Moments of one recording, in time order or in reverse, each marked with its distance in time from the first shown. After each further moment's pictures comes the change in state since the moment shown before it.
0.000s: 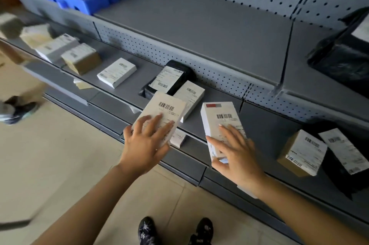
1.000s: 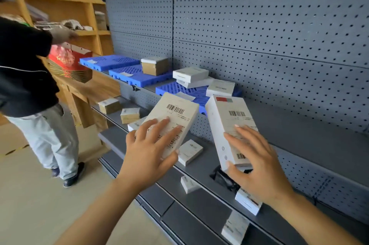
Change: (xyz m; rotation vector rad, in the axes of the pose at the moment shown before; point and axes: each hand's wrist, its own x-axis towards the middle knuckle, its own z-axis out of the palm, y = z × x) left_hand -0.067 -0.207 -0.237 0.098 0.557 -0.059; right_hand 0.142 -0.272 -0.129 0.193 0.607 -0.400
